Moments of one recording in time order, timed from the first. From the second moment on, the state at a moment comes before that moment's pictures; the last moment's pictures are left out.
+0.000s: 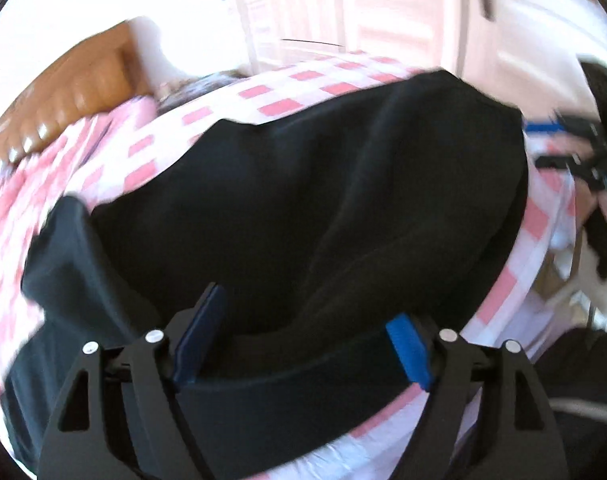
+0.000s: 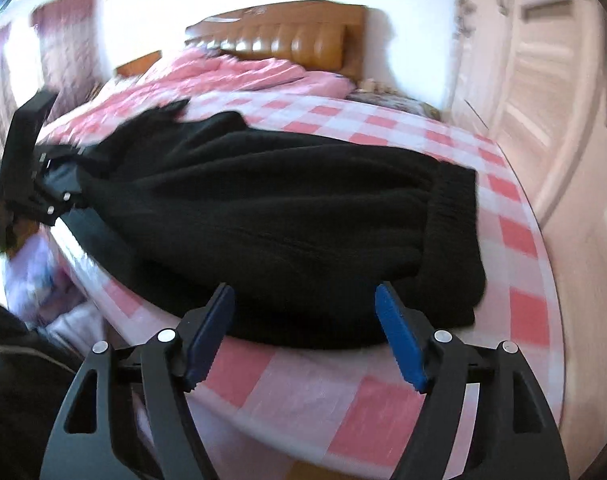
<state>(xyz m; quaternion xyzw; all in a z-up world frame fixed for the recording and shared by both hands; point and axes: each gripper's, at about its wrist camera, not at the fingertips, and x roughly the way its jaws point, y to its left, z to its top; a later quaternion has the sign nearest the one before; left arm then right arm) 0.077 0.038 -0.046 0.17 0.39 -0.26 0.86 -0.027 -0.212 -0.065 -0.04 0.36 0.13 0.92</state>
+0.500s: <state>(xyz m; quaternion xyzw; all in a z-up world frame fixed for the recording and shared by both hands) 0.056 0.093 -0.048 -0.10 0.44 -0.13 0.88 -0.050 -0.282 -0.092 0.26 0.33 0.03 0.90</state>
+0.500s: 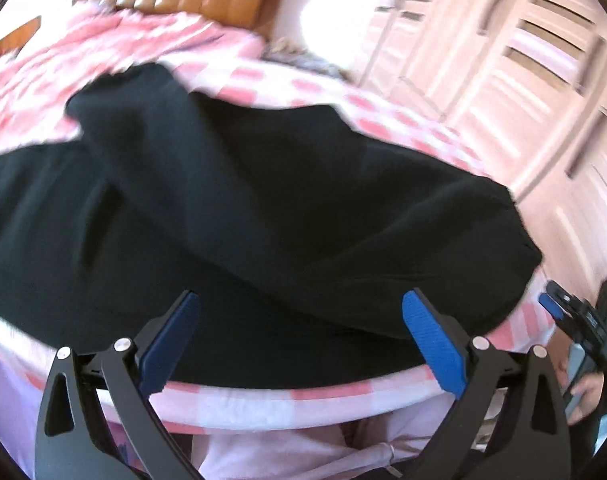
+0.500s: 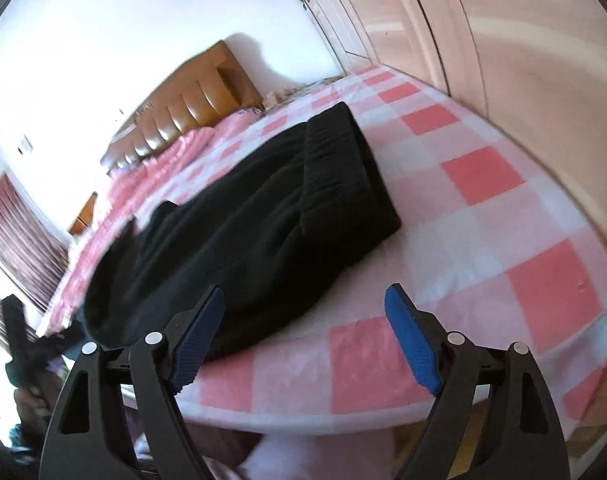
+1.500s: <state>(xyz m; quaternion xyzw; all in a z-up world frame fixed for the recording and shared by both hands) 0.130 0.106 -0.059 -0.08 0.46 -0.01 0.88 -0.023 -0.277 -0.092 0.27 0.32 0.00 0.91</state>
